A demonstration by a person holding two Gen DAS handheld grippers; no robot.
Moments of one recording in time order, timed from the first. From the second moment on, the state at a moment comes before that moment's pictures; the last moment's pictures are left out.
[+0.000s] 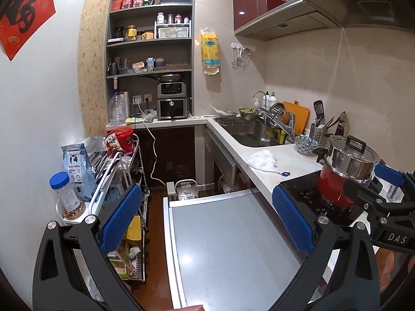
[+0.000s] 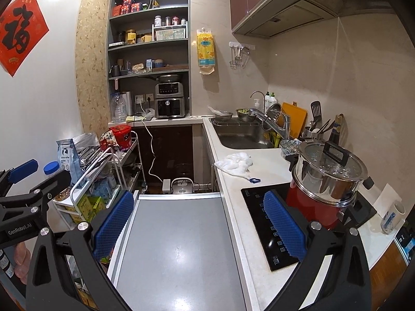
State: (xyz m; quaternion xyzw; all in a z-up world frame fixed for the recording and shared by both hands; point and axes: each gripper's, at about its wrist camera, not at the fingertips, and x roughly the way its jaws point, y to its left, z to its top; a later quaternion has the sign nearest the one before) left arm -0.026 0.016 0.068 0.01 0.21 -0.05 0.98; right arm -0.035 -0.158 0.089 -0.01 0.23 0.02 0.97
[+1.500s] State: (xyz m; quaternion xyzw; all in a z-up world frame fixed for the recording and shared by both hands) left arm -0.025 0.020 0.074 0.00 0.21 -0.04 0.98; right arm -0.032 -0.154 0.090 0.00 0.23 0.03 0.97
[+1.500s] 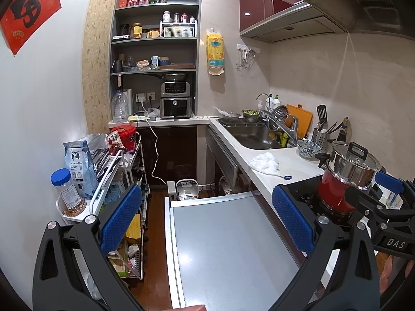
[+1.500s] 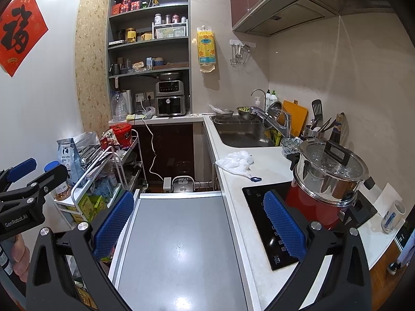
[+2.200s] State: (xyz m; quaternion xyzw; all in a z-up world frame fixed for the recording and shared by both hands) left arm -0.022 0.019 0.078 -0.01 0.21 -0.04 0.98; right arm -0.031 -0.152 0.092 0.00 0.24 0.03 0.97
